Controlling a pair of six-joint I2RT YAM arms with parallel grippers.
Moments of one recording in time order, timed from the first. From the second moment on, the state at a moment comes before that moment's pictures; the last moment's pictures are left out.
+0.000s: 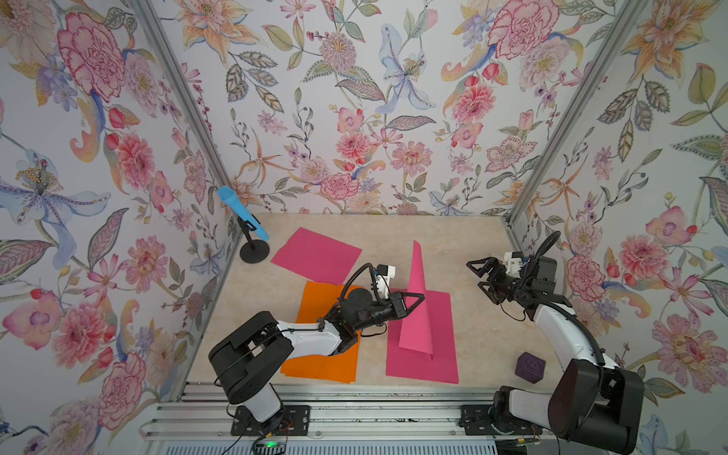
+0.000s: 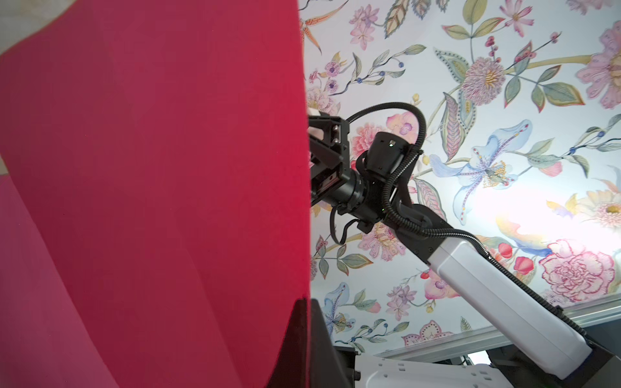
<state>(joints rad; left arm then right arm) -0.90 1.66 0.69 1.02 0.31 -1.19 -0.20 1.25 0.77 -0.25 -0.70 0.71</state>
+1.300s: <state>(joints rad) -0.96 1.80 0.71 0.71 0.15 -1.16 -0.12 1.20 0.74 -0.30 -0.70 0.67</state>
